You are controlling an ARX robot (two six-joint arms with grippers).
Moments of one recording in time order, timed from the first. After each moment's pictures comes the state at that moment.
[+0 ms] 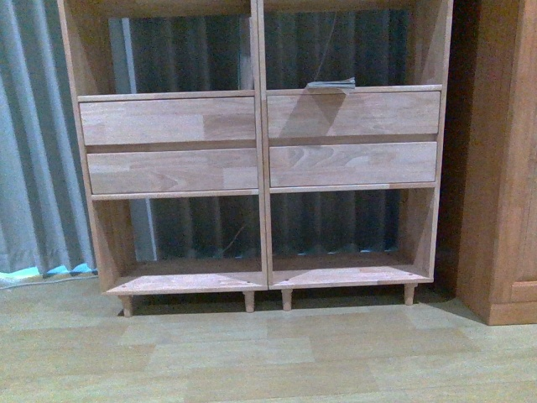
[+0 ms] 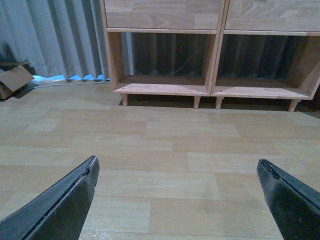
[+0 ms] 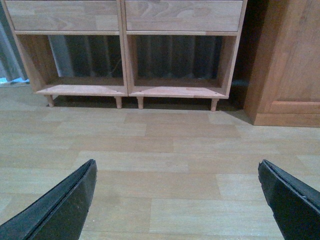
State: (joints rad) left arm 0.00 0.00 0.01 0.00 0.00 0.00; right arm 0.00 0.00 0.01 0.00 0.00 0.00
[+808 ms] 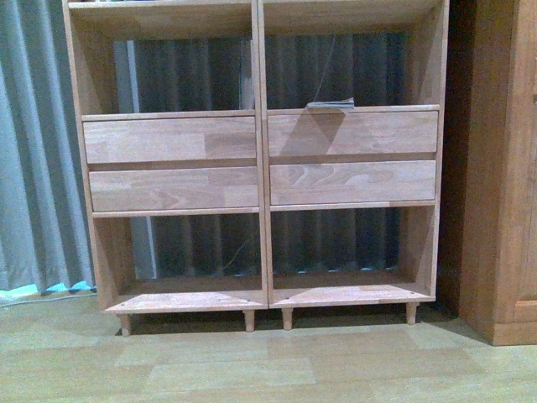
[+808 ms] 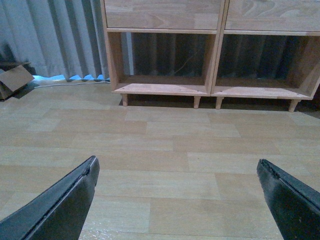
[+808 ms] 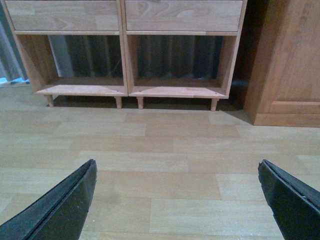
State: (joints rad) left arm 0.00 0.00 0.01 0.00 0.00 0.00; right arm 0.00 0.00 0.01 0.00 0.00 0.00
